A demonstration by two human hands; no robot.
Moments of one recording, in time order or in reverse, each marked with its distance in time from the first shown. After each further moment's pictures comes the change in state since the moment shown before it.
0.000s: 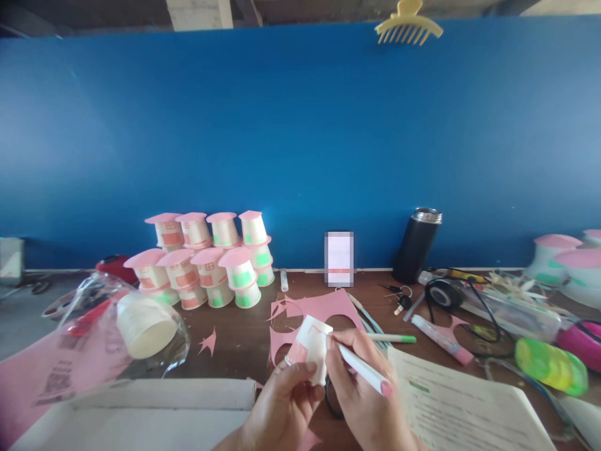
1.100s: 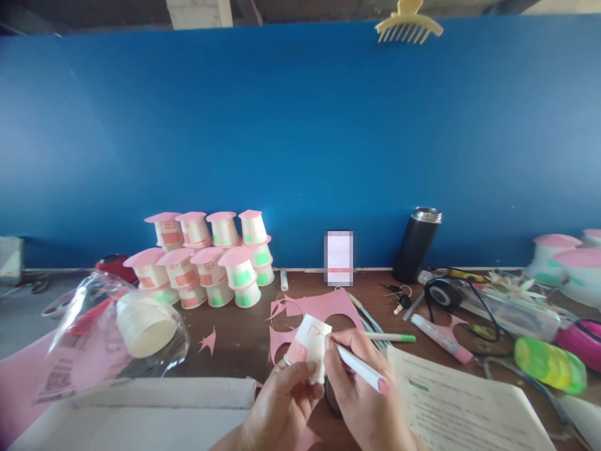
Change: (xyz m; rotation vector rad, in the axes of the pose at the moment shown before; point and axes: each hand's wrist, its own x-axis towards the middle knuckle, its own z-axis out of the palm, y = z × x) left_hand 0.001 0.000 -0.004 0.019 -0.001 0.011; right_hand -0.001 -0.001 0.000 0.014 -0.002 -0.021
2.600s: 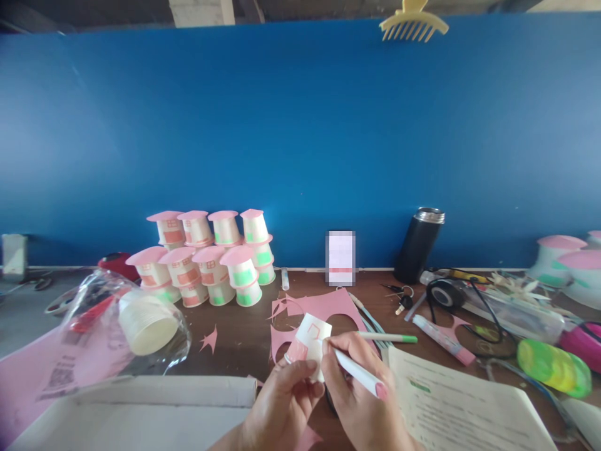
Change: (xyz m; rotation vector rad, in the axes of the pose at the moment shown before) left_hand 0.000 0.000 -0.001 -0.001 -0.037 0.010; right_hand -0.003 -0.002 0.002 -0.042 -0.021 -0.018
